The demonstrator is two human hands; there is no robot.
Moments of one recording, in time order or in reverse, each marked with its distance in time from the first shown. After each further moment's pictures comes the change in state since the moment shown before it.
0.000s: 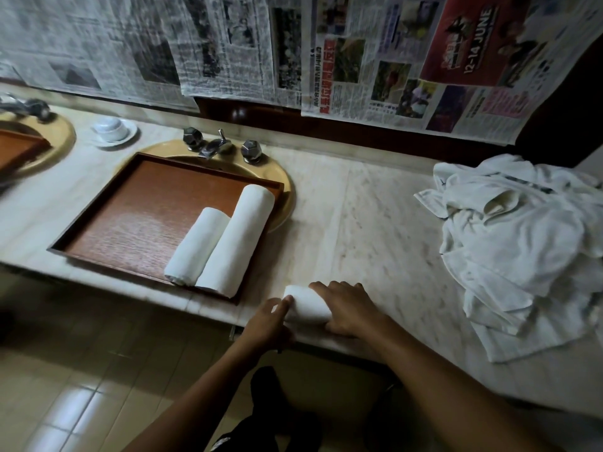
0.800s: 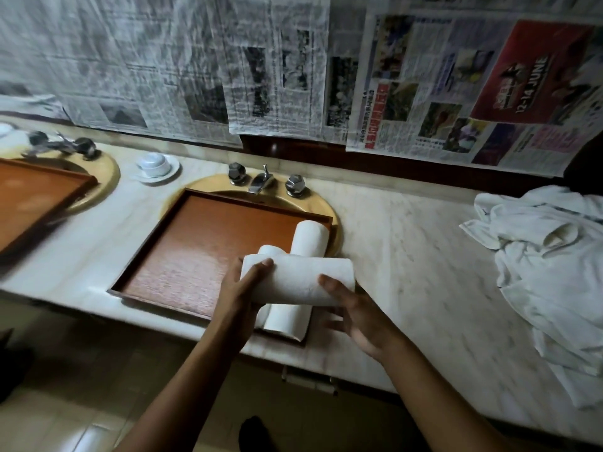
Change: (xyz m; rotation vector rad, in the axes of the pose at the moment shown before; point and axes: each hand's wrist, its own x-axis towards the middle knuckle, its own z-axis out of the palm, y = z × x) left_hand -0.020 0.100 -0.176 -0.513 0.047 0.486; right_hand 0.030 -0.142 -0.090 1.726 0.179 0.161
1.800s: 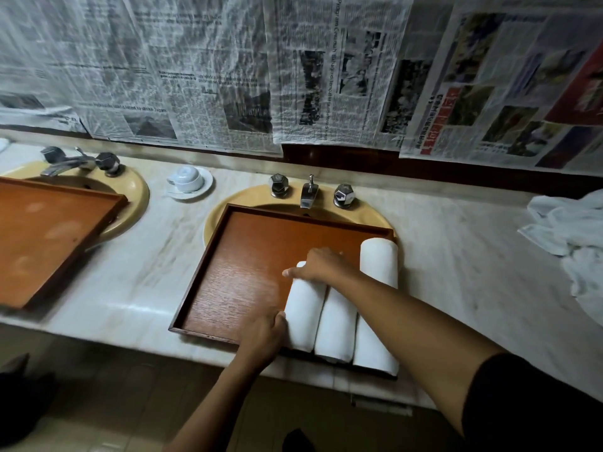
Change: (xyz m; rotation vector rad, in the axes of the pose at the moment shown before) left_hand 0.098 -0.019 -0.172 1.186 -0.132 -0.065; right_hand 0.230 -0.028 0.191 -1.433 0.053 0.101
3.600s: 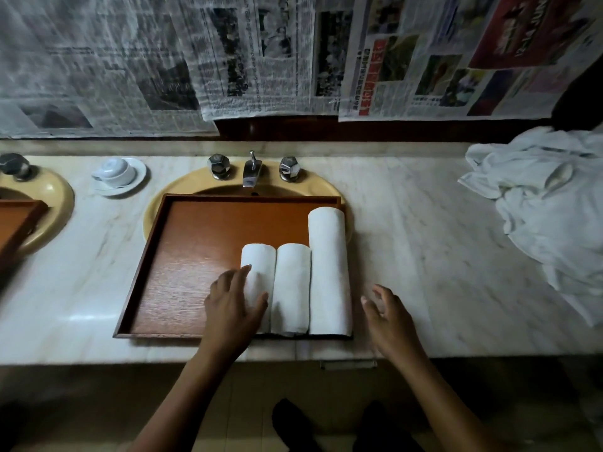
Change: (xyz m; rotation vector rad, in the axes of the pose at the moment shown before) left_hand -0.018 0.041 -0.001 0.136 0.156 0.301; right_hand -0.176 0.178 0.094 0.723 0.443 0.332
